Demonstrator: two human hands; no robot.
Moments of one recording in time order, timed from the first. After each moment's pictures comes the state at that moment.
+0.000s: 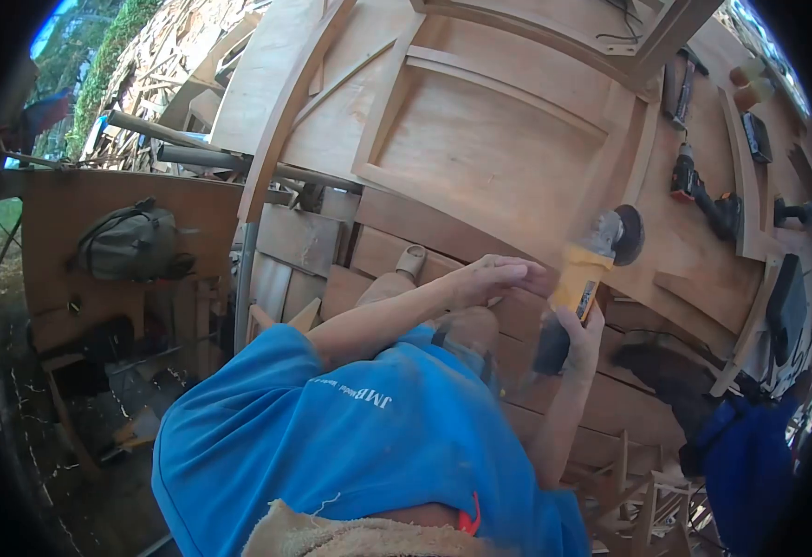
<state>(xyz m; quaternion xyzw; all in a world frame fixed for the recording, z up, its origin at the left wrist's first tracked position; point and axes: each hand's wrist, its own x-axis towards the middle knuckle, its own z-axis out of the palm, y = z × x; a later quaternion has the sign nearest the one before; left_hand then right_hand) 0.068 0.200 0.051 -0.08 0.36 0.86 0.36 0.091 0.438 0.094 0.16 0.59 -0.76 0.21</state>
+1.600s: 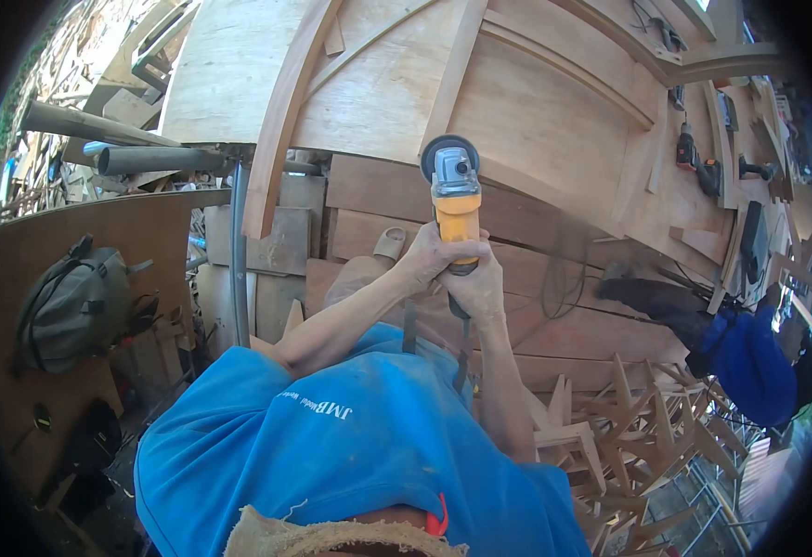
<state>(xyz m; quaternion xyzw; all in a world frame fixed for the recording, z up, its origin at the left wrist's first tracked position) 0.121 -0.056 0.025 -0.15 0.45 0.84 0.28 0.145 0.083 0.049 0.10 0.85 -0.48 0.21</state>
